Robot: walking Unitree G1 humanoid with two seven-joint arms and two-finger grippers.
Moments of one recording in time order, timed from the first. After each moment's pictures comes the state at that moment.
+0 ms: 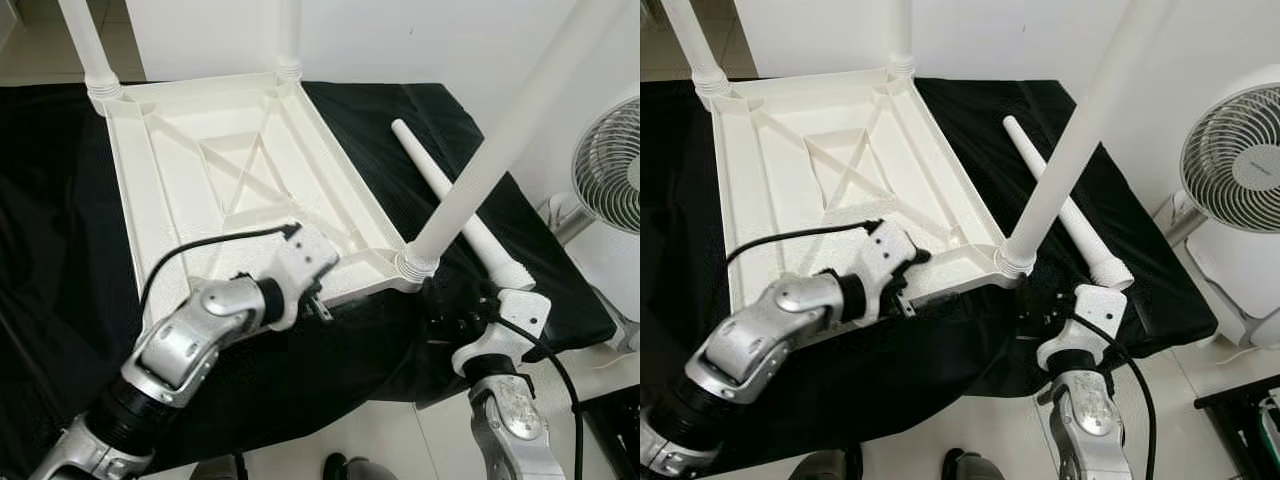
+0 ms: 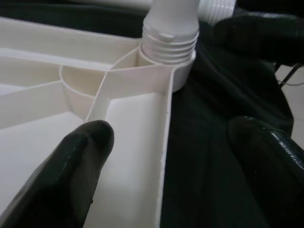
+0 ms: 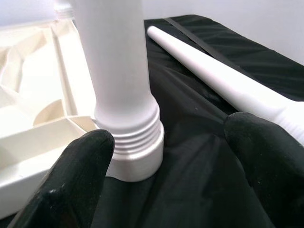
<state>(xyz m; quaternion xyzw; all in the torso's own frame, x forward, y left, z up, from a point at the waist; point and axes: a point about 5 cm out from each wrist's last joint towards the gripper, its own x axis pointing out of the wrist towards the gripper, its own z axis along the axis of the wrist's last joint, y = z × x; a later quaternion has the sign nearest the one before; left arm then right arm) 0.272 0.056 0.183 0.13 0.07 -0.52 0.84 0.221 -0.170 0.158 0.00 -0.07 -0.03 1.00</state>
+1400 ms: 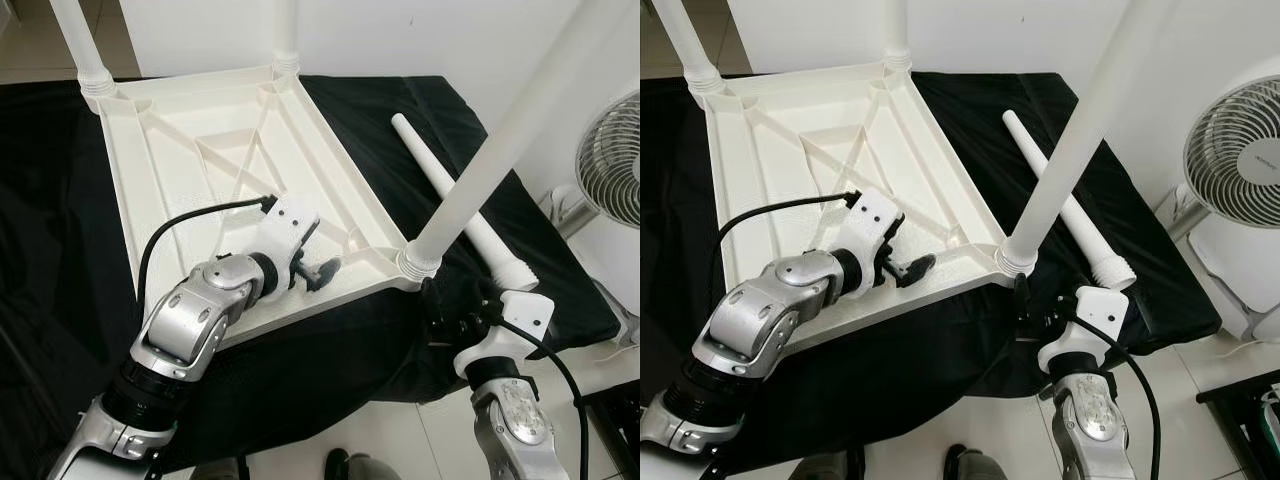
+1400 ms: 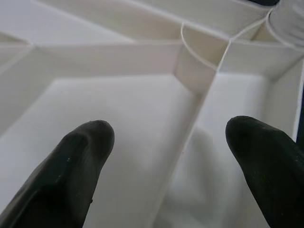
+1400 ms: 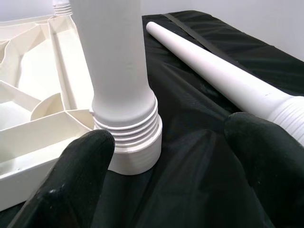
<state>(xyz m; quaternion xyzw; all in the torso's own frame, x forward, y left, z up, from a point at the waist) 0.297 0.071 0.193 0.13 0.14 -0.36 0.91 0.217 -0.172 0.158 -0.01 -0.07 -0.03 1.00</state>
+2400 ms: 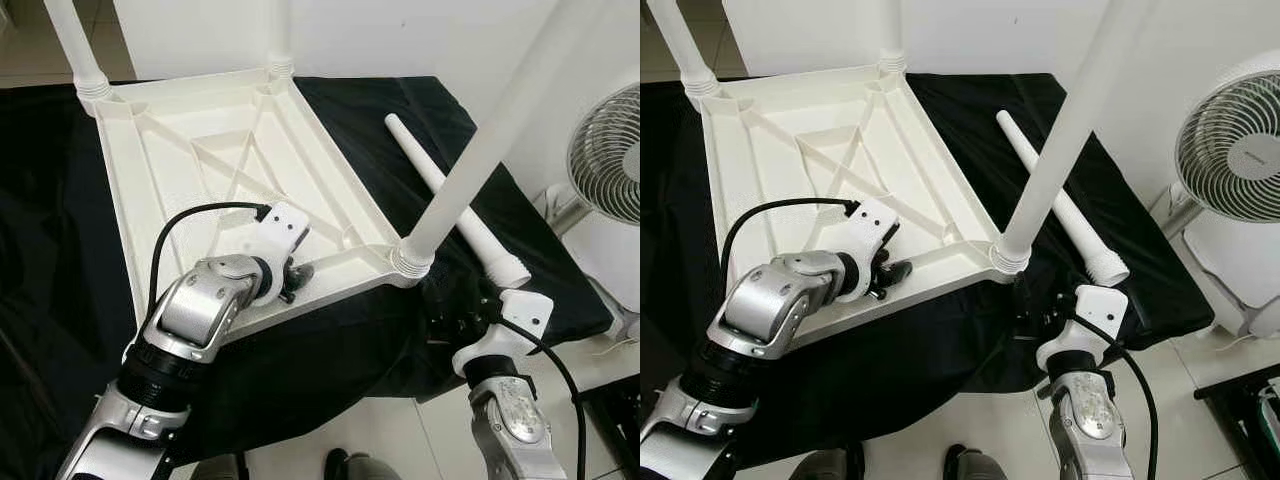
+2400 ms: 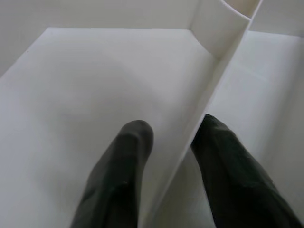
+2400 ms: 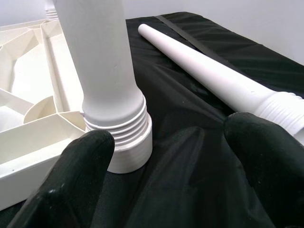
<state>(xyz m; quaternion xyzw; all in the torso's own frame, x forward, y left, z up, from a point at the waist) 0.308 0.076 0.187 0.15 0.21 -0.30 0.92 0.219 -0.171 0.159 0.00 -0.07 -0.03 1.00</state>
